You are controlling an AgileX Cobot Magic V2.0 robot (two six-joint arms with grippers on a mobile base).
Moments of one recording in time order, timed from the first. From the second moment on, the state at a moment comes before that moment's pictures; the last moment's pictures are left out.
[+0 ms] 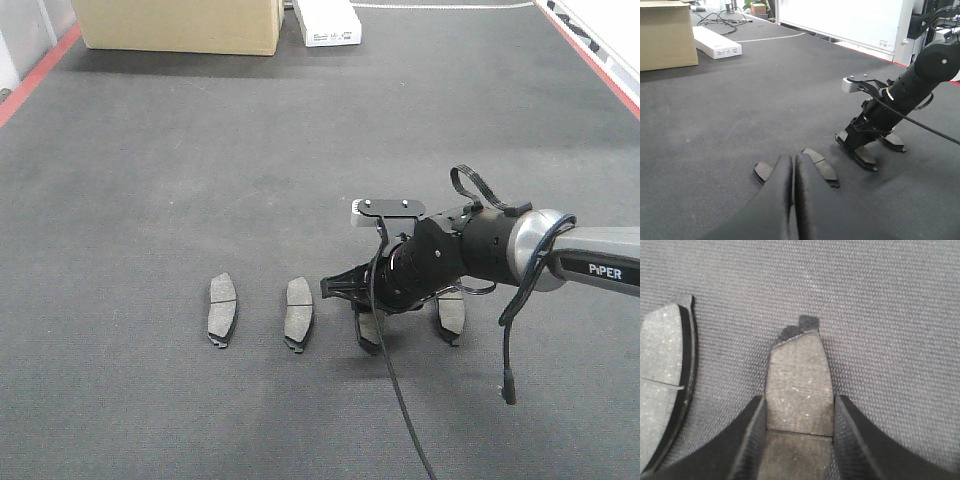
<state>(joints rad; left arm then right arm) -0.68 0.23 -0.33 0.51 0.39 -0.58 0.46 1.94 -1.19 0.04 0.42 0.29</state>
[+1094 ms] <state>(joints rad) -0.68 0.23 -0.33 0.51 0.39 -0.58 0.24 1.37 -1.15 -0.08 0.64 0.25</state>
